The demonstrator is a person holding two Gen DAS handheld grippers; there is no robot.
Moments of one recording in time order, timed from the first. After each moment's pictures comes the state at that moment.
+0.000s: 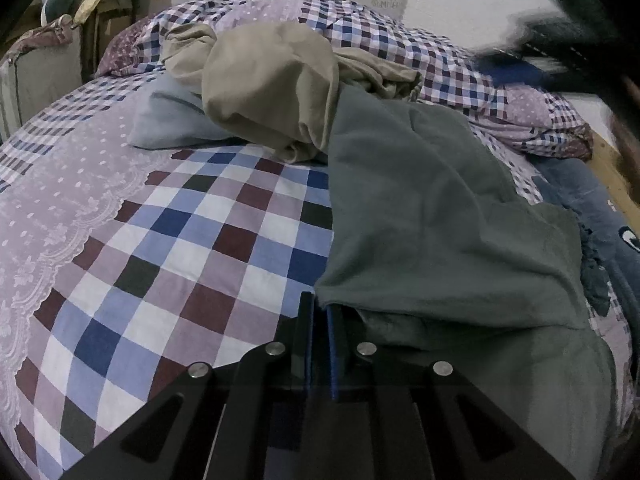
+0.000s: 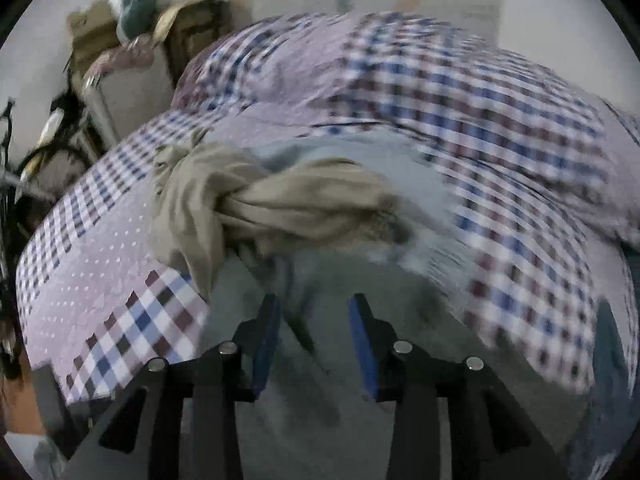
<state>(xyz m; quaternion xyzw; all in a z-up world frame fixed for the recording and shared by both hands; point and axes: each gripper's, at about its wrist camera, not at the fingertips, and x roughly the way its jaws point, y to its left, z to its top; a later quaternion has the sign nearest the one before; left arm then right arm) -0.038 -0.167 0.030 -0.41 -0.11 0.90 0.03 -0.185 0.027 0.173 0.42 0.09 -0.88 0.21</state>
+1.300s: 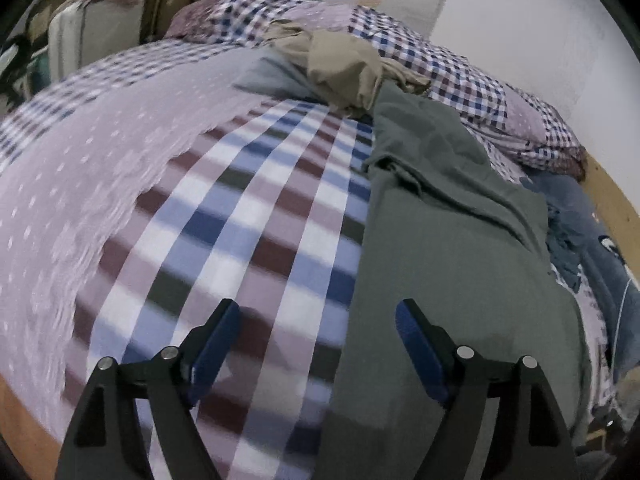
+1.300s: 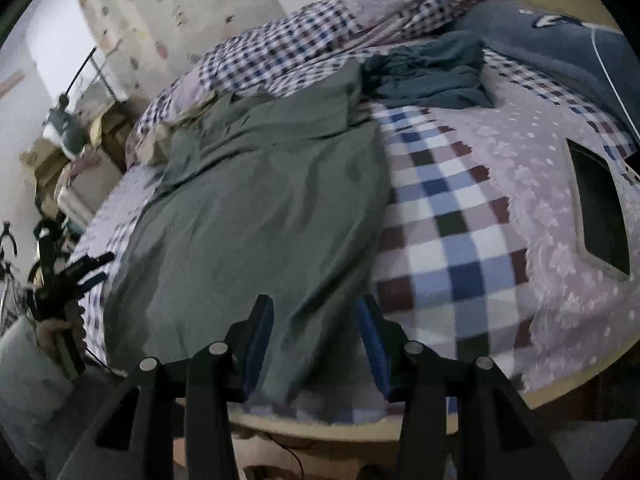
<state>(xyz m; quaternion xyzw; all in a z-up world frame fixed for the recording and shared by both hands) 0.151 -0.212 0.043 -0.42 -0.18 0.89 0.00 0.267 0.275 0.067 0.42 -0.14 -0.89 0.09</state>
